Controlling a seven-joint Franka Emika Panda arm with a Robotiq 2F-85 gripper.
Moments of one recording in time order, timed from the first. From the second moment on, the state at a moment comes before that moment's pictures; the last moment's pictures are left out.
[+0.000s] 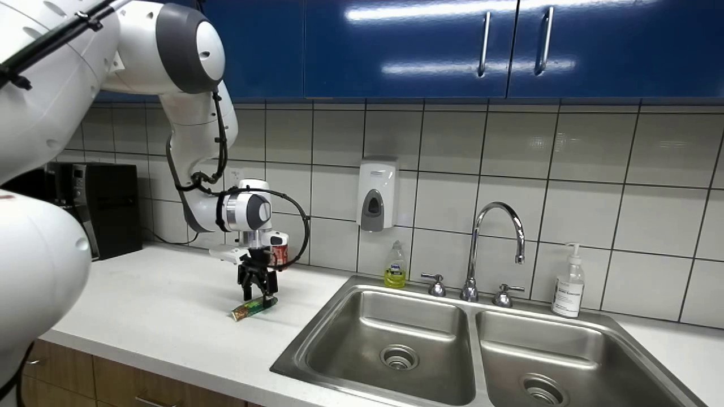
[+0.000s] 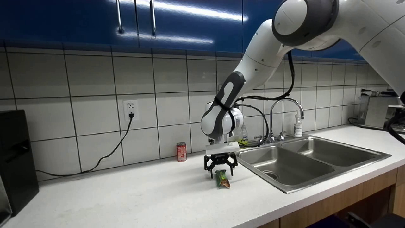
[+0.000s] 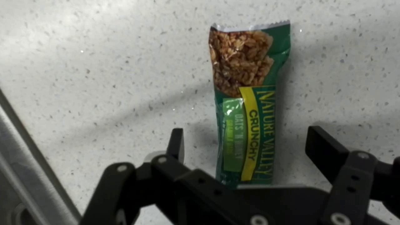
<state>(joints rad) 0.26 0.61 -0.04 -1.91 -0.07 2.46 0.58</state>
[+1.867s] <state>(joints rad) 0.26 0.48 -0.05 -1.96 -0.06 2.46 0.60</state>
